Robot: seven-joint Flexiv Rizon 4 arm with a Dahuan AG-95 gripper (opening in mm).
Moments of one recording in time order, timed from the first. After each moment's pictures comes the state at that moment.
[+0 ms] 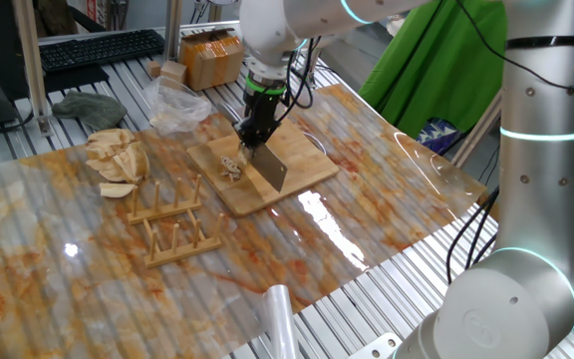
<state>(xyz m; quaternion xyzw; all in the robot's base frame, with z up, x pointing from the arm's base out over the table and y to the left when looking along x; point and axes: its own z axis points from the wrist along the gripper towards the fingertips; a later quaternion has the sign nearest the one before) 0.620 -0.069 0.057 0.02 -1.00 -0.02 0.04</state>
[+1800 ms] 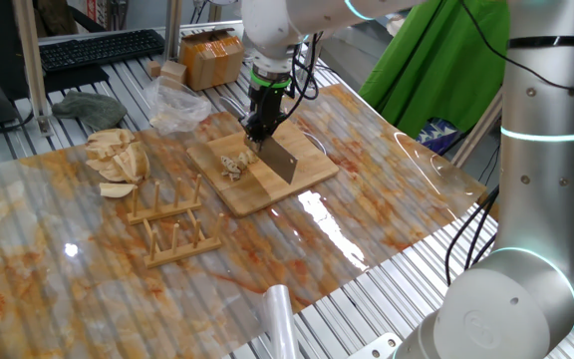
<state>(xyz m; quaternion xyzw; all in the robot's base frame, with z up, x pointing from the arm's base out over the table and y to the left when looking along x) 0.625 -0.088 0.051 0.05 -1.00 -0.01 0.04</state>
